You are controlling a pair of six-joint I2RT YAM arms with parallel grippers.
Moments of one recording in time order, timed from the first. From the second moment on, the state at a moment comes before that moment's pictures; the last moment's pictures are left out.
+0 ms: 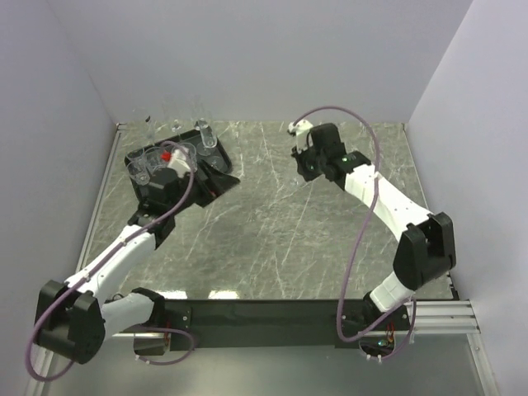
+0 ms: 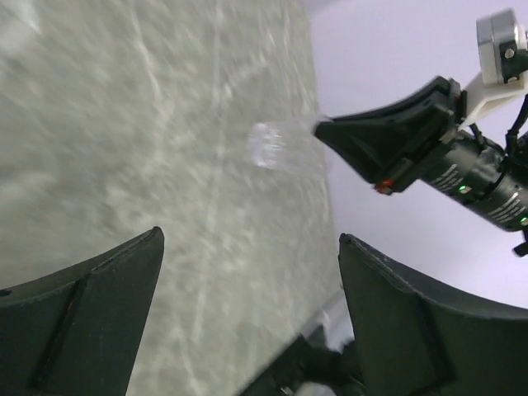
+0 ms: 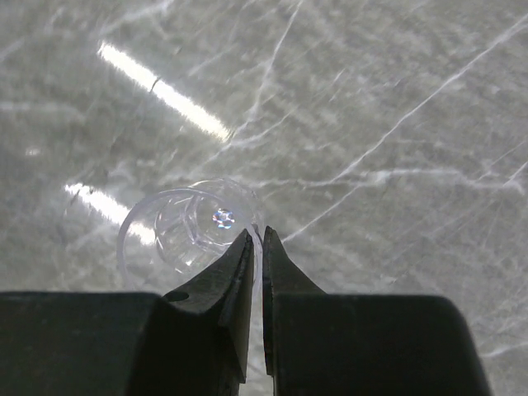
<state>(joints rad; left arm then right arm) -0.32 1.08 0.68 0.15 0.34 -0.95 0.44 1.59 1.36 -0.48 -0.09 -0.16</state>
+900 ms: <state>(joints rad) -0.79 1.43 1.03 -0.13 -0.03 -1.18 0.66 1.42 1.22 -0.48 0.09 -0.24</state>
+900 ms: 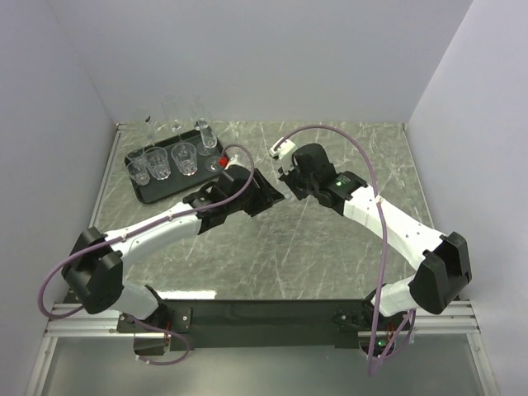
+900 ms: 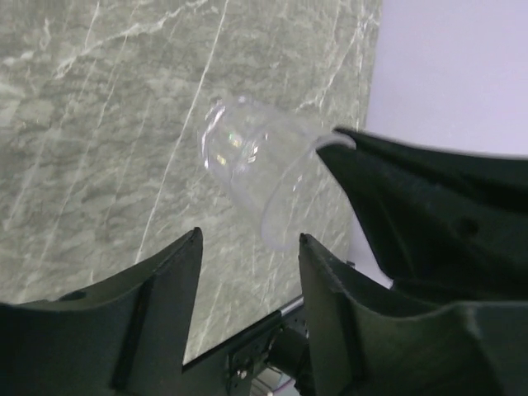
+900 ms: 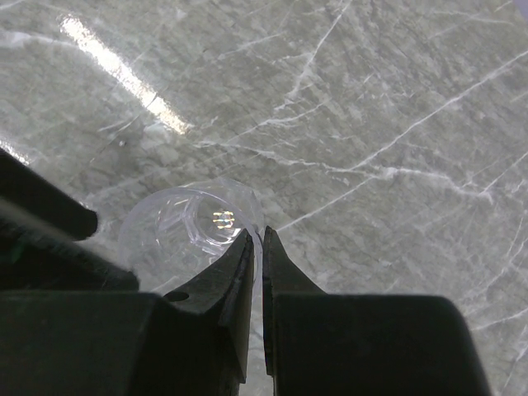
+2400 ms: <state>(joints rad) -0.50 1.18 0.71 -0.01 -0.13 -0.84 0.22 0.91 0.81 -0.35 -0.51 -0.30</state>
